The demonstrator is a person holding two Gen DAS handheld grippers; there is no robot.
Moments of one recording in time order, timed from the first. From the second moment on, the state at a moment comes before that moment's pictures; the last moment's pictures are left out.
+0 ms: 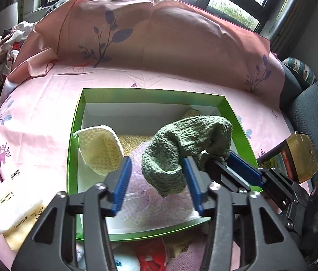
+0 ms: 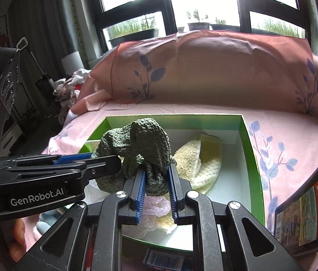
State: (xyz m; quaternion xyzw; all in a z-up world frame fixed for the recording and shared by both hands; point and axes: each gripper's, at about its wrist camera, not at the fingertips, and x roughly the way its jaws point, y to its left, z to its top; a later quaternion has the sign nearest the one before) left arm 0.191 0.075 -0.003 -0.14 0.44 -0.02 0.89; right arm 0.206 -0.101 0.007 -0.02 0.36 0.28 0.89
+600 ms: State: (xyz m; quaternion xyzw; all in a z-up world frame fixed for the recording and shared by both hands) left arm 0.117 0.063 0.014 -0.09 0.44 0.02 0.90; right arm 0.147 -0.156 0.028 -0.02 0.38 0.22 0.90
